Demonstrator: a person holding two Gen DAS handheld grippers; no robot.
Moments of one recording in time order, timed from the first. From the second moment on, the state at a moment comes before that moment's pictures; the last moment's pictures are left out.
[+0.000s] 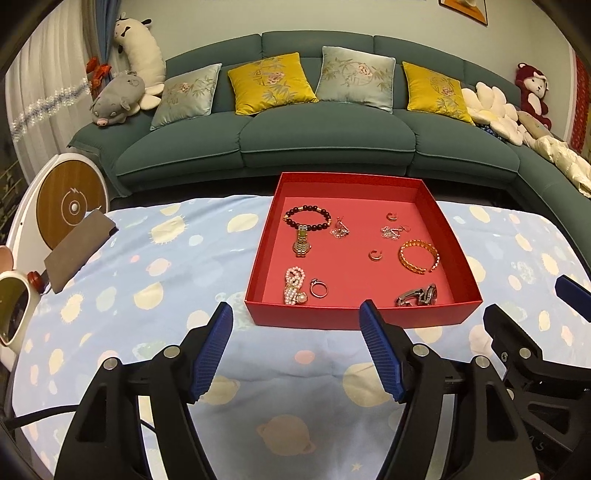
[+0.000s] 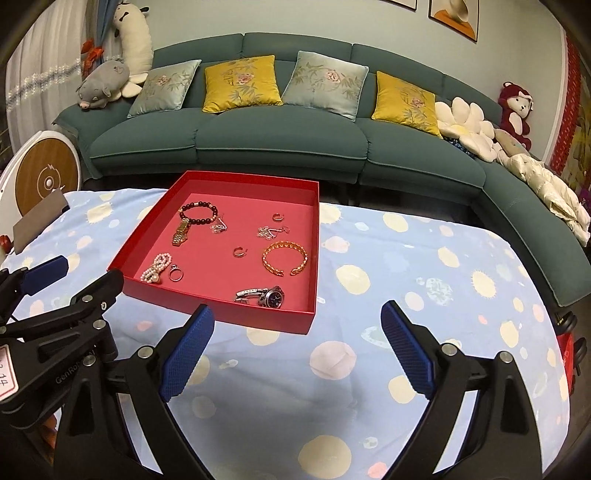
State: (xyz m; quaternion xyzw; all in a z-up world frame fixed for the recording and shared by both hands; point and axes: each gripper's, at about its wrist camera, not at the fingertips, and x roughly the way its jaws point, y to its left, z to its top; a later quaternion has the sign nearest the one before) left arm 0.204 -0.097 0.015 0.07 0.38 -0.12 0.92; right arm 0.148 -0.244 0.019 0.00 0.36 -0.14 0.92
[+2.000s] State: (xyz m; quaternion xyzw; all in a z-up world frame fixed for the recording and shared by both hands) left arm 0.201 -0.092 0.017 0.08 0.37 -0.08 0.92; right arm 0.151 -0.242 0.018 0.01 0.36 -0.15 0.92
